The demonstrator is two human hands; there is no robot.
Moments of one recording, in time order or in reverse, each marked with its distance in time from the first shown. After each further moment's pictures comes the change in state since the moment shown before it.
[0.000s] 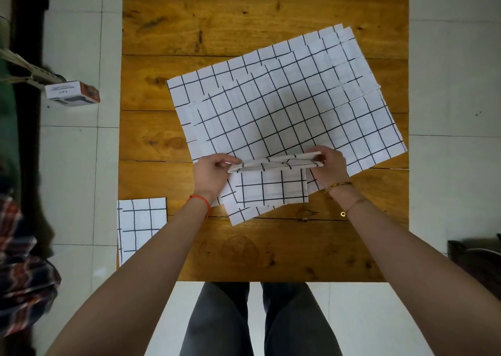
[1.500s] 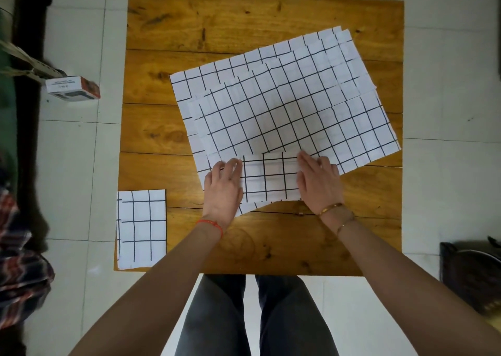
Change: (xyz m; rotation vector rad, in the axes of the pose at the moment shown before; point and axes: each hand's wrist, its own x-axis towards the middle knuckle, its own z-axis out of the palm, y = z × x) left_hand -0.056 -0.017 0.021 1.035 -0.047 0.376; right_hand -0.046 0.013 0.011 -0.848 -0.093 -0.324
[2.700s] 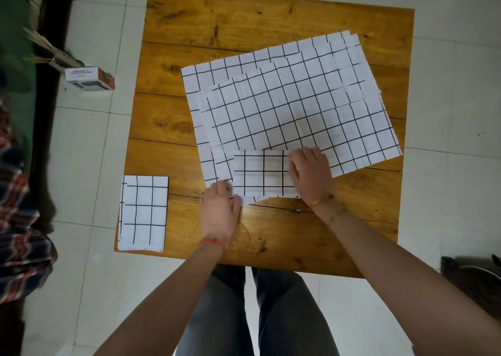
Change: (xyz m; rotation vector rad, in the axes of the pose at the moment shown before) left_hand -0.054 0.026 0.005 -0.380 0.063 -0.408; right_hand 0.010 -0.010 -0.009 0.215 0.237 -0.159
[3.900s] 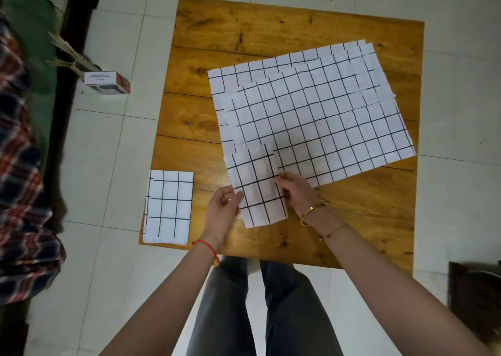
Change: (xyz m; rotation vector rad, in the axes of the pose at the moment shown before) left_hand -0.013 -0.050 -0.032 -1.107 -0.210 -0.421; right_hand -0.020 -0.097 0.000 1.285 -0.373 0.735
